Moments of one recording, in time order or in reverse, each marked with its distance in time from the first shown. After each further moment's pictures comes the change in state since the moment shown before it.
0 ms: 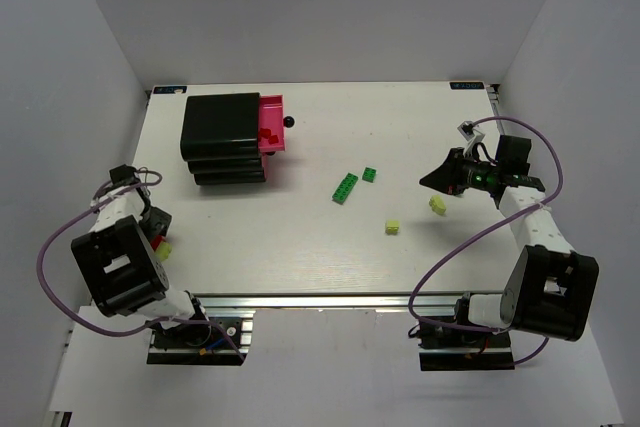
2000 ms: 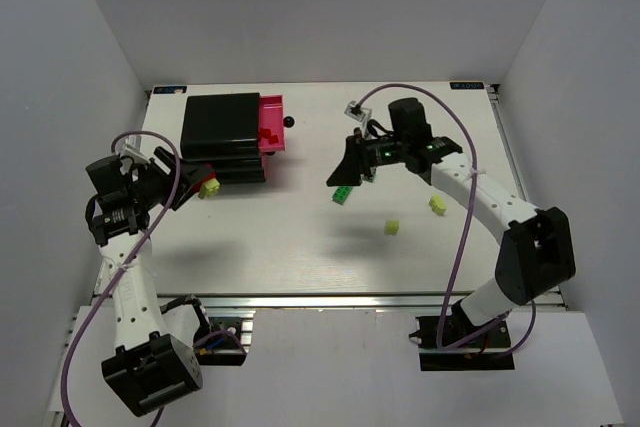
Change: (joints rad) left arm -0.056 -0.562 -0.002 0.201 1.110 0.018; right arm 0.638 0.201 0.356 0.024 0.048 0.175
